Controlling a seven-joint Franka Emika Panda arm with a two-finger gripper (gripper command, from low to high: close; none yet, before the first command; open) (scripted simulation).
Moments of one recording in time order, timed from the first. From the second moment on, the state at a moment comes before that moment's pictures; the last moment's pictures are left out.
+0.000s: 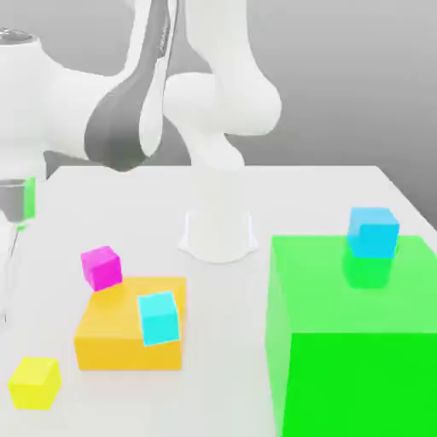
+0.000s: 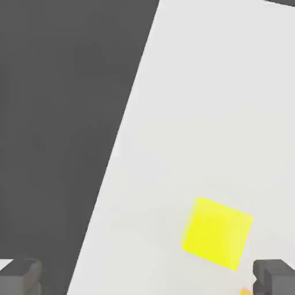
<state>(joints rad) -0.53 0.16 0.01 -2.38 -0.13 2.63 1.81</state>
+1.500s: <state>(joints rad) -0.63 -0.55 -0.13 -2.92 -0.13 2.37 1.95</state>
